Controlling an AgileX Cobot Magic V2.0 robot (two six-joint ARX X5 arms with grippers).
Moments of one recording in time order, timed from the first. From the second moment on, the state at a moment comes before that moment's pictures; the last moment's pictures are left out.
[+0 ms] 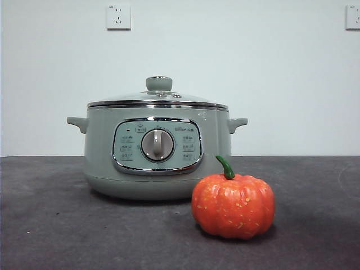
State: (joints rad) left arm -0.01 0.00 0.08 -0.26 0.28 -0.32; right arm 0.09 0.03 0.10 -0.17 -0.11 0.35
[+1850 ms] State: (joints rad) left arm -0.01 0.60 0.92 -0.94 0.76 0.09; right arm 0.14 0.78 1.13 -1.13 -0.55 -0.14
